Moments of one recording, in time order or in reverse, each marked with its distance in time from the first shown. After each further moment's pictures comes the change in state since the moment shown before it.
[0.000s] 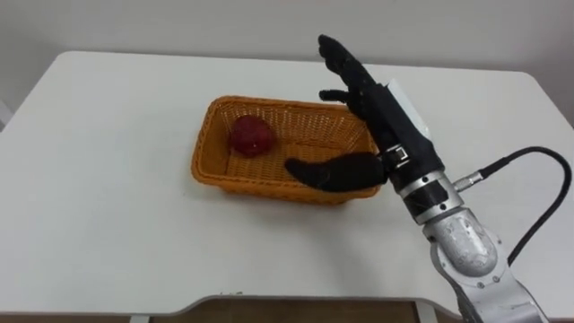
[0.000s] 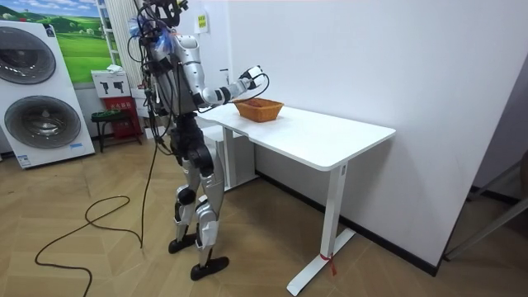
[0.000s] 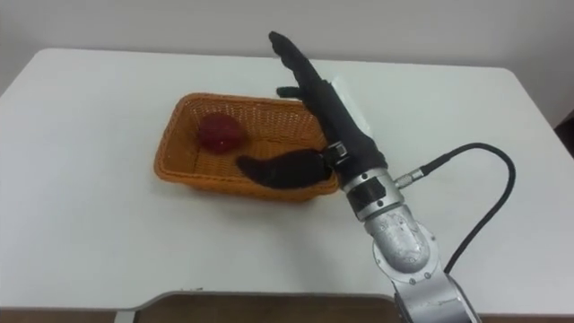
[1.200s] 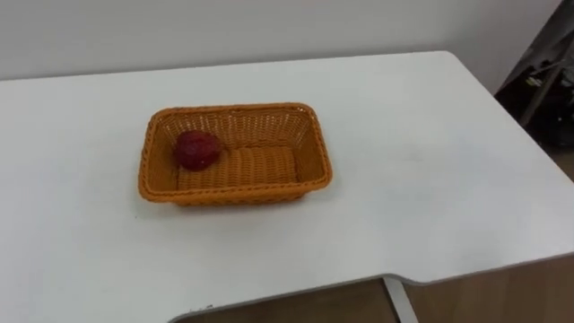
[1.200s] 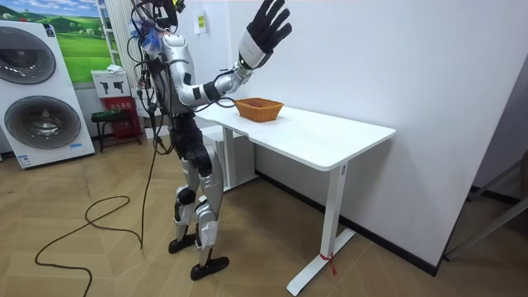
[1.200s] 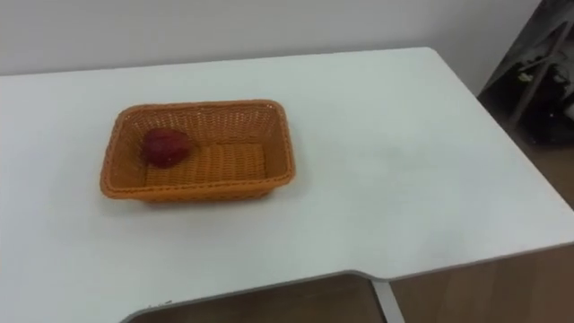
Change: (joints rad) left arm 0.088 -0.009 0.244 -0.017 -0.012 0.009 0.096; right arm 0.062 -0.064 -0.931 0.211 0.328 -0.099 -1.039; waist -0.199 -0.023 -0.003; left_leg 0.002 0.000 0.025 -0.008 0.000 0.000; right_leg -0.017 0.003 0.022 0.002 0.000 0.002
